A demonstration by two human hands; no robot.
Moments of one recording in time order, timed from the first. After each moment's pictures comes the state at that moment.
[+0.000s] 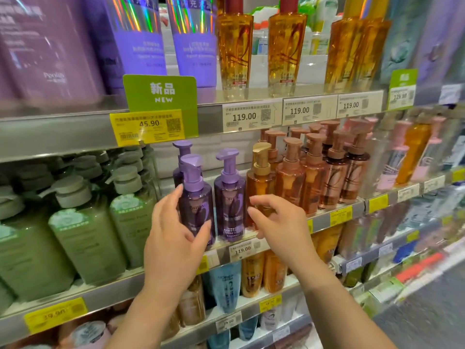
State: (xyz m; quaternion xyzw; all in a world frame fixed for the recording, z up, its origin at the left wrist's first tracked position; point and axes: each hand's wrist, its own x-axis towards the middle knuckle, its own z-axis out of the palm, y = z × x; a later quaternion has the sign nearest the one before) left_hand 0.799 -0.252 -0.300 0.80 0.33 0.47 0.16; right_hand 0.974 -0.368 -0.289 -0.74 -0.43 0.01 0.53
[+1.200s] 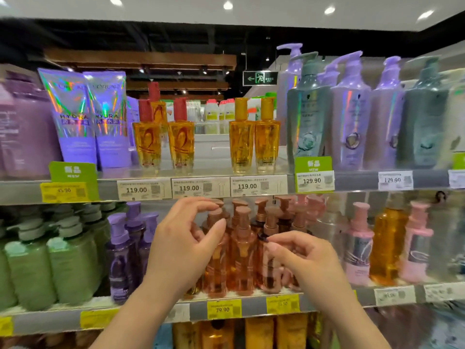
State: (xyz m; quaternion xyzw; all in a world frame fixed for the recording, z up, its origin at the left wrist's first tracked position) left_hand 0.993 -0.412 -0.175 0.77 0.26 0.57 0.11; right_hand 1.192 -0.515 -0.202 -0.57 -0.52 0.16 0.62
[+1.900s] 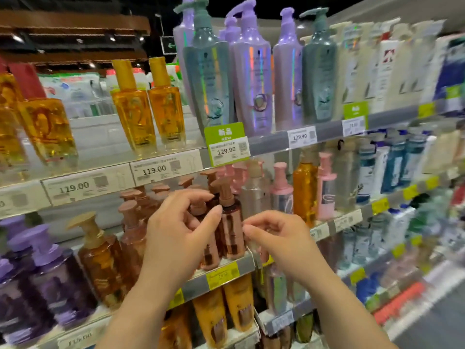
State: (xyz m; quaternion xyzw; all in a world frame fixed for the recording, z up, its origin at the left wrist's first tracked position) left_hand 1.100 -0.439 -0.190 0.81 0.17 0.52 0.20; right_hand 1.251 -0.562 -0.228 -0.63 -0.45 0.13 0.62
